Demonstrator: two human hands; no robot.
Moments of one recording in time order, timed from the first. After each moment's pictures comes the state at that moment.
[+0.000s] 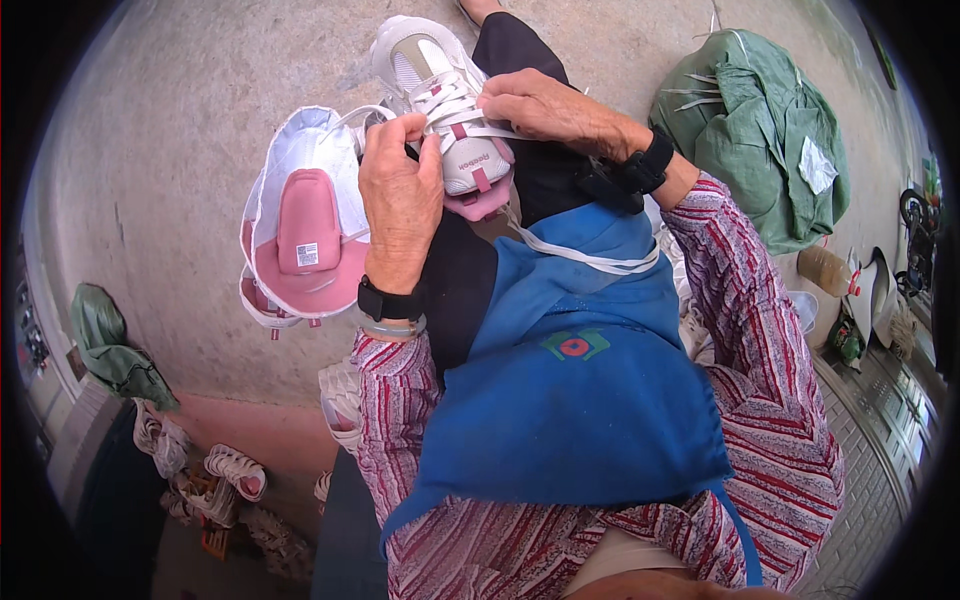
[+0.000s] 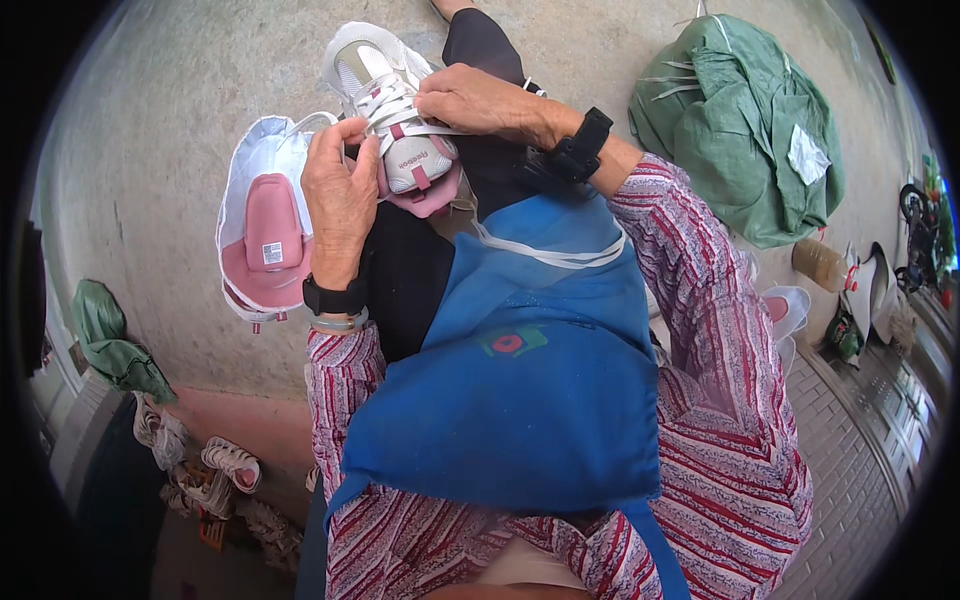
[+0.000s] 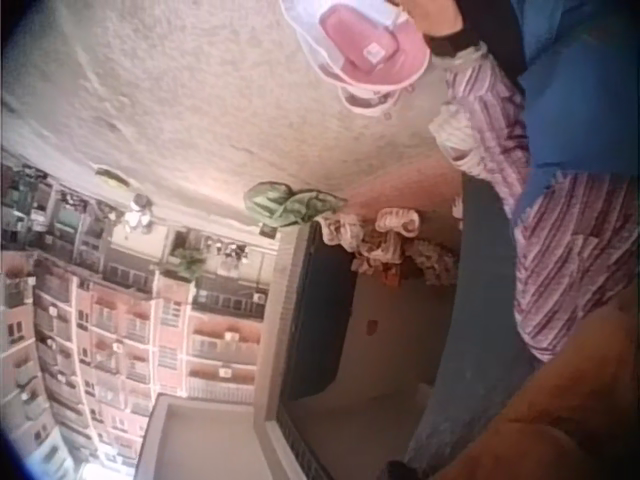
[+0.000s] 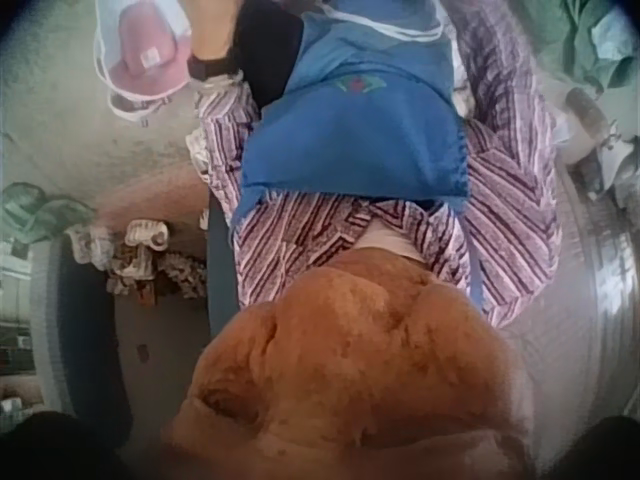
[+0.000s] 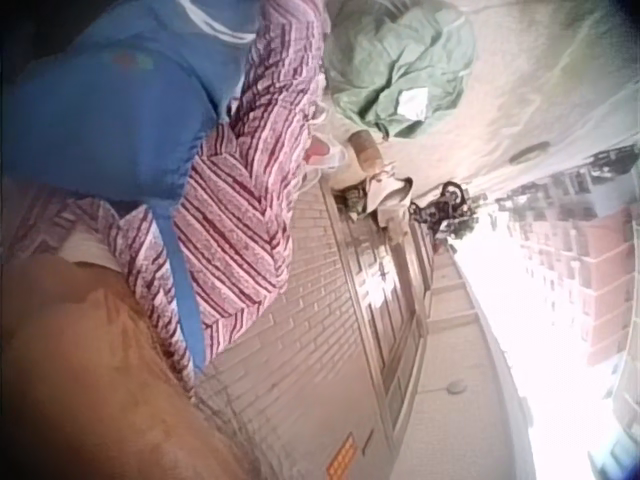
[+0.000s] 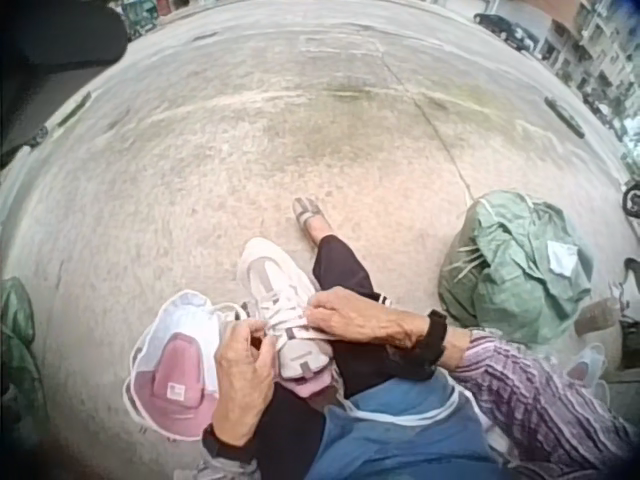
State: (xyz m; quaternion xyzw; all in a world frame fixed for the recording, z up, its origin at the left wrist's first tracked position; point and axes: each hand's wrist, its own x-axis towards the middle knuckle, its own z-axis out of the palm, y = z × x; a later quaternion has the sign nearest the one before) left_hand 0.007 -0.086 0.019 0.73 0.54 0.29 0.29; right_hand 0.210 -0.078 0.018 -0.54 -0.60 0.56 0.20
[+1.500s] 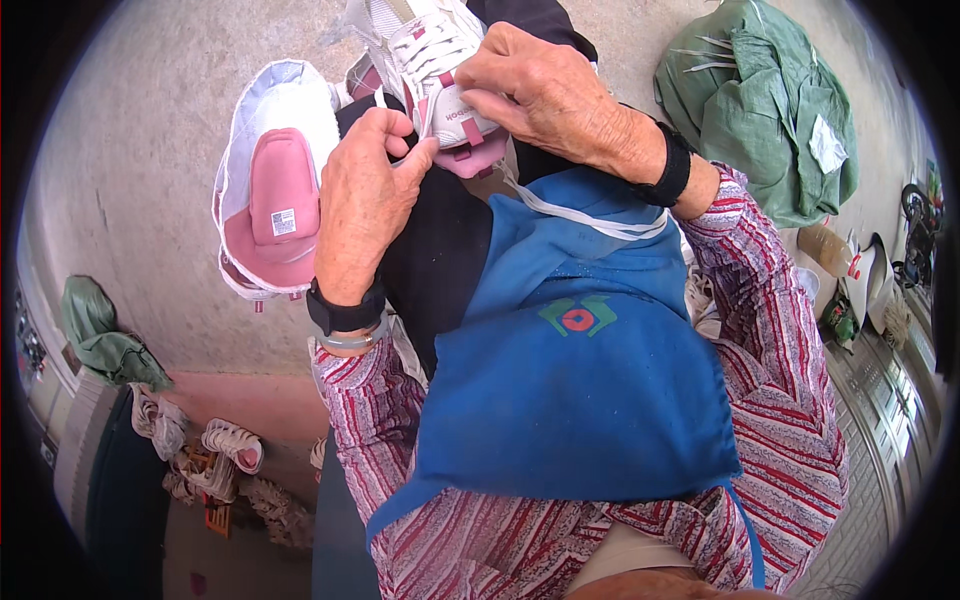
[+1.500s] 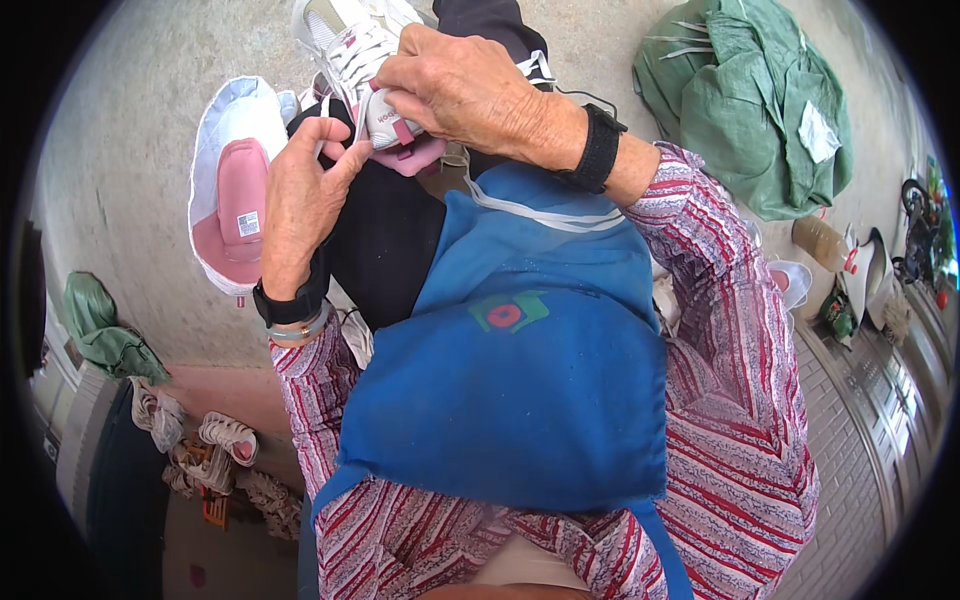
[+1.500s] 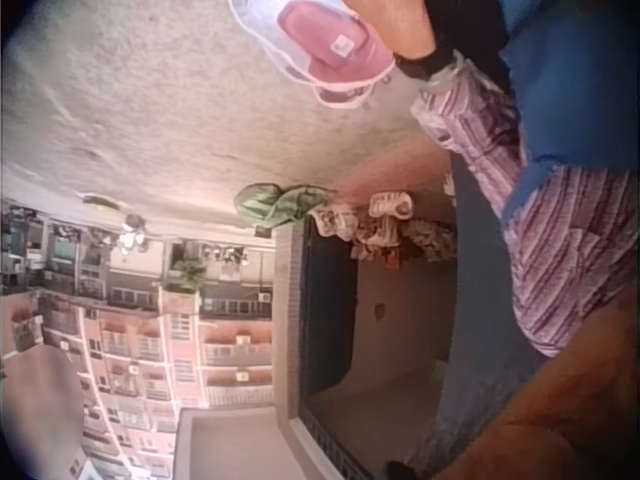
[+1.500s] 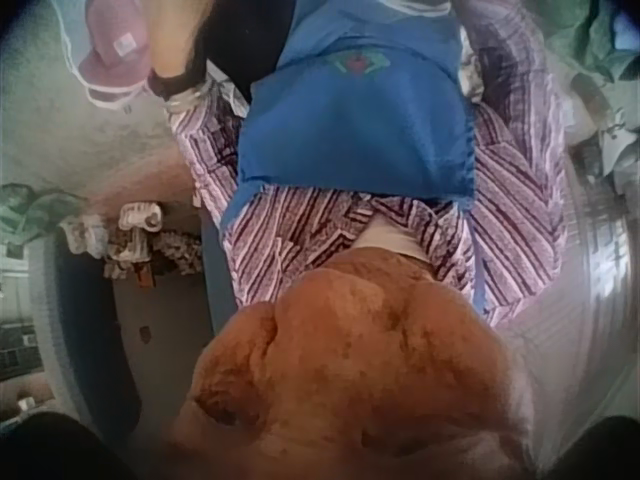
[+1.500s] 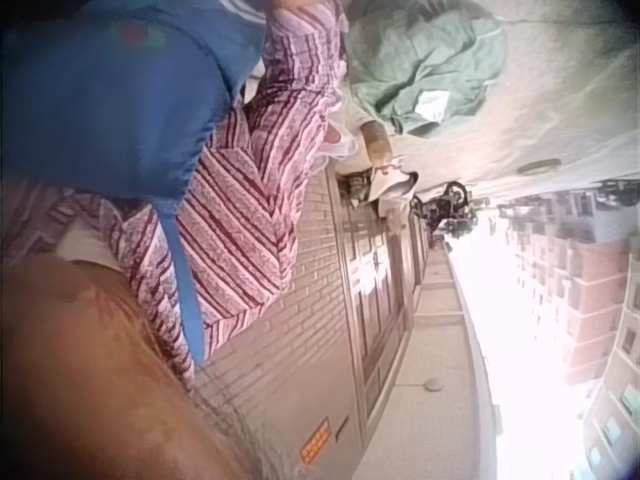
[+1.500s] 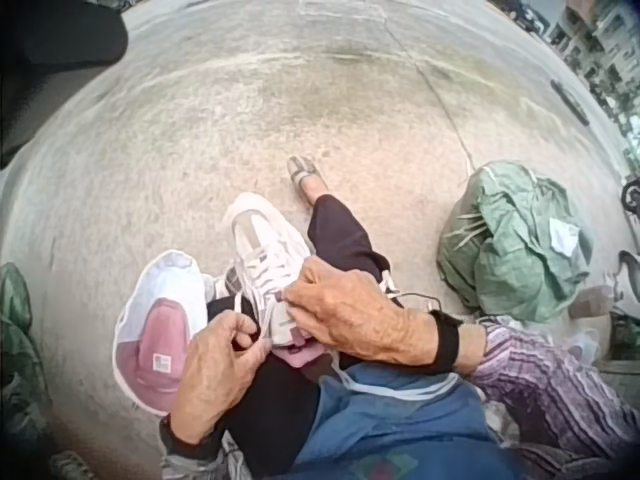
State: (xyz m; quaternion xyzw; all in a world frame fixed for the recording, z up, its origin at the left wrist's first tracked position) left_hand -0.009 -0.098 0.056 0.71 0.56 0.07 0.43; right_hand 0.194 -0.114 0.032 -0.54 -0.77 0.21 0.25
